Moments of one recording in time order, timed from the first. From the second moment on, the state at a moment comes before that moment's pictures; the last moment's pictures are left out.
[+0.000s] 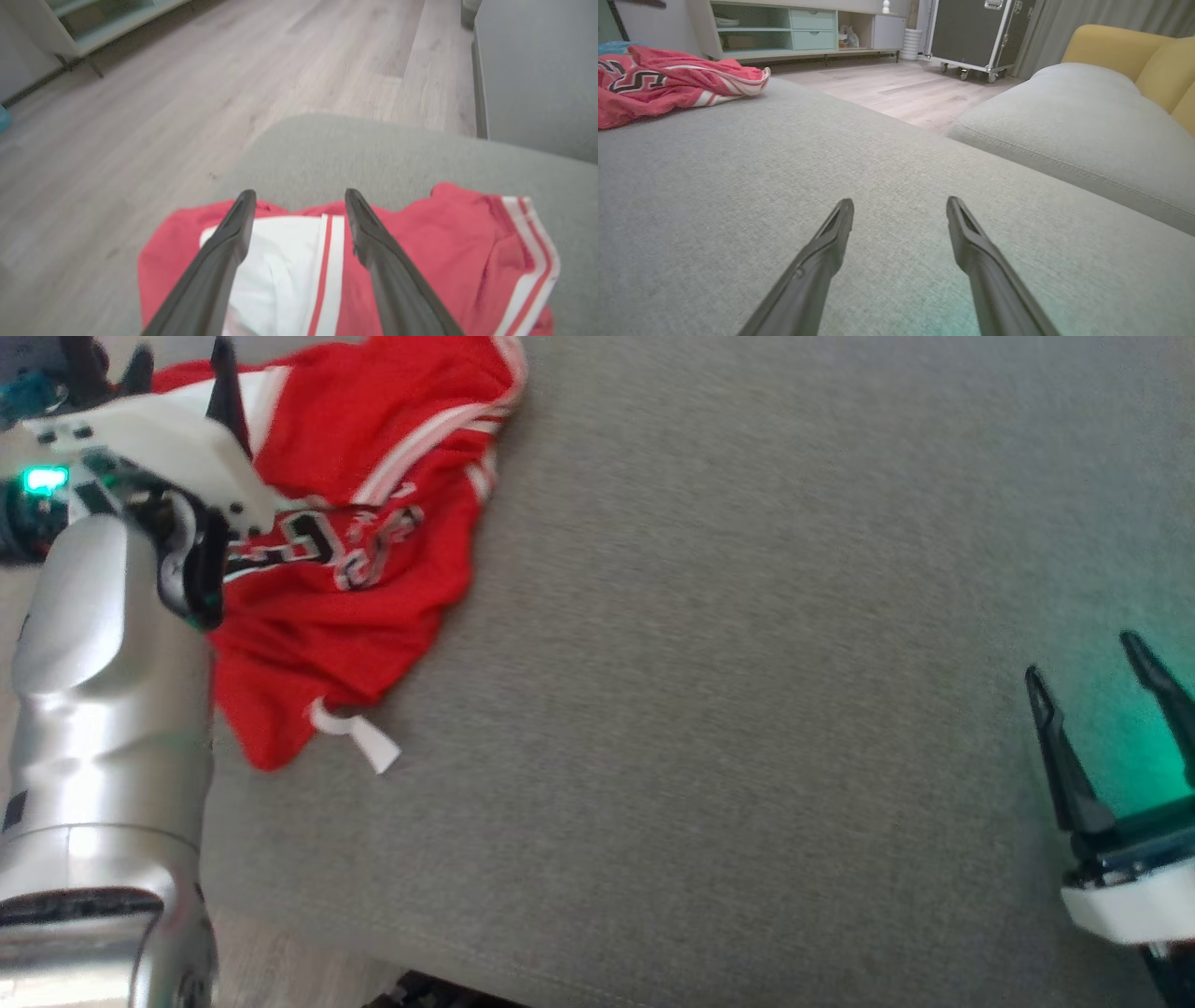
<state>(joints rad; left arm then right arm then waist) -0.97 0.15 0.00 0.85 -0.23 -0.05 0.18 0.08 -0.40 0.02 -0.11 0.04 0.12 -0.25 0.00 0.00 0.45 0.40</state>
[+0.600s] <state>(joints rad) -1.04 0.19 -0.01 1.12 -0.28 -0.12 0.04 0.04 -0.36 0.04 -0.09 0.02 0.12 -0.25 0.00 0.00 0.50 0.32</state>
